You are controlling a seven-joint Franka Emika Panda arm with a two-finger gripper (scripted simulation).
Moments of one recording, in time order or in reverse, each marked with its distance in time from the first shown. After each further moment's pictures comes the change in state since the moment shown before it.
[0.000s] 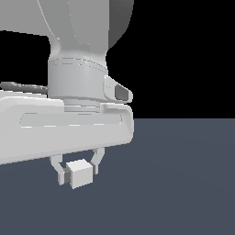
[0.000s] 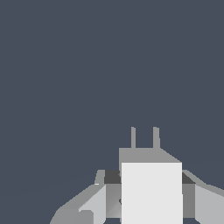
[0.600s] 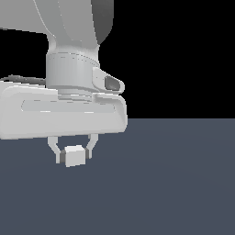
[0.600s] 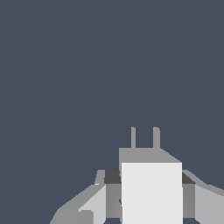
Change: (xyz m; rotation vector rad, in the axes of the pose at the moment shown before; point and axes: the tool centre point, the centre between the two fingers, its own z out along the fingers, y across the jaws) arm 0.030 0.000 -0.019 -0.002 0.001 0.146
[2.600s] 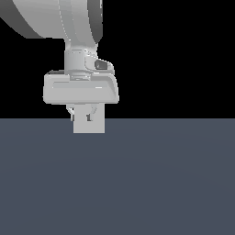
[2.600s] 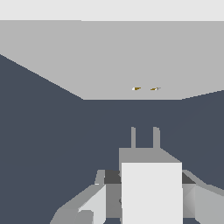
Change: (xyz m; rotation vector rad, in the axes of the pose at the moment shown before) arm 0.108 0.033 -0.065 -0.015 0.000 0.515
